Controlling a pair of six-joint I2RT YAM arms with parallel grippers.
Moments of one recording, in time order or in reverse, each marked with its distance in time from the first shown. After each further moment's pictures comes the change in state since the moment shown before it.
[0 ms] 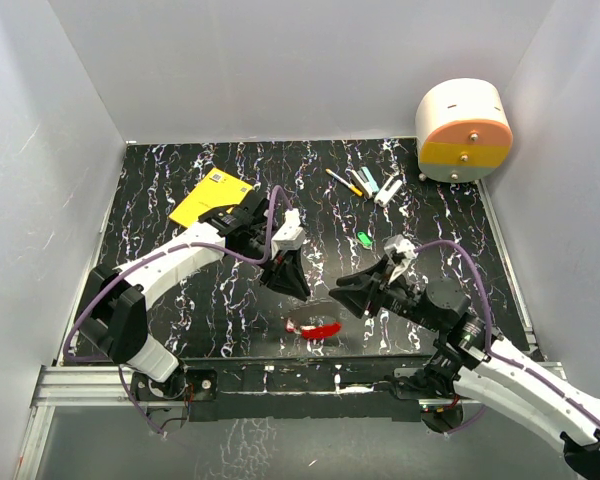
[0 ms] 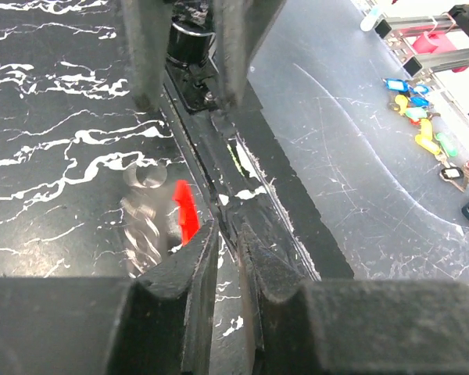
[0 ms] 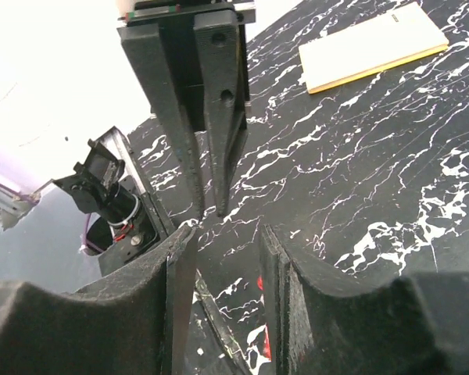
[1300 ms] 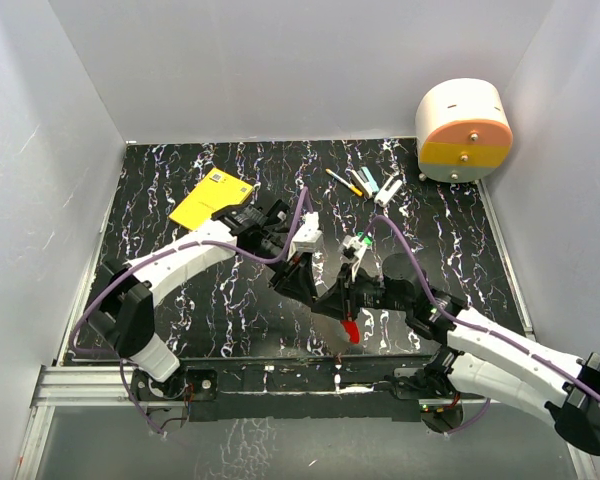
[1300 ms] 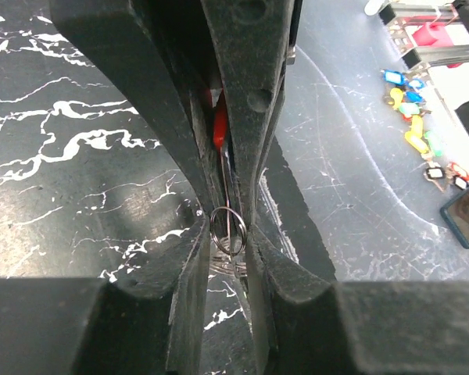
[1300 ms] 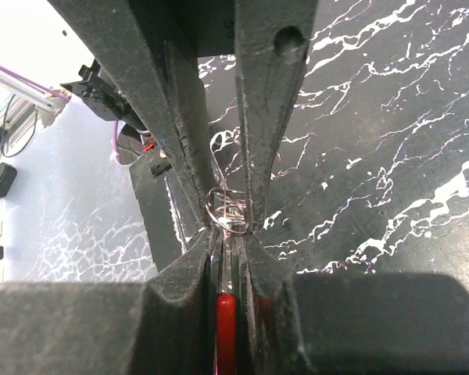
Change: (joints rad) left arm -0.072 0.068 0.096 -0.085 -0.084 -0.071; right arm -0.010 0.364 0.102 -0.018 -0.280 0.001
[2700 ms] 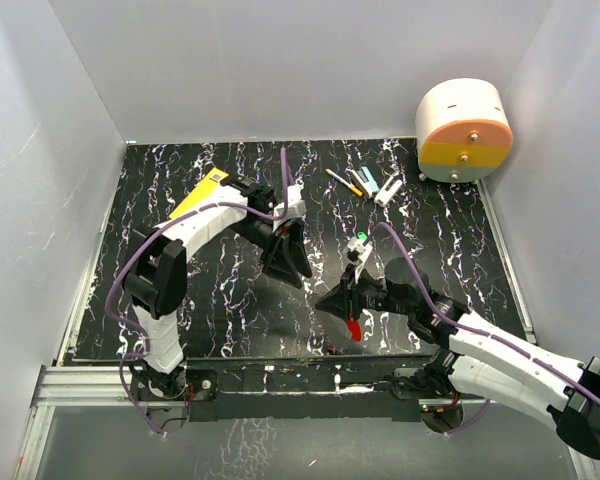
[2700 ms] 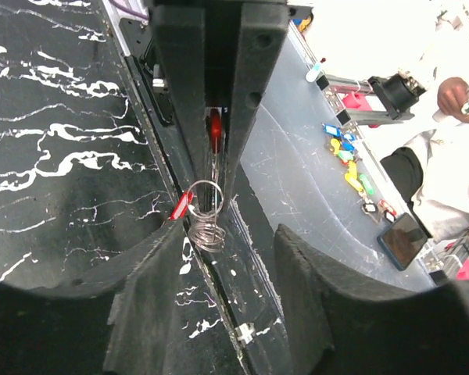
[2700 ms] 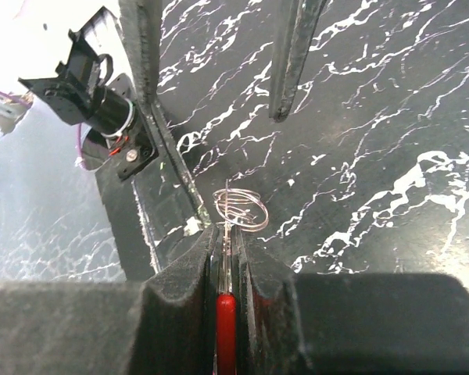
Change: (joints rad) left arm 0.161 0.293 0.272 -0.648 0.225 0.537; right arm -0.005 -0.046 -0.051 -0.001 0.107 -0.051
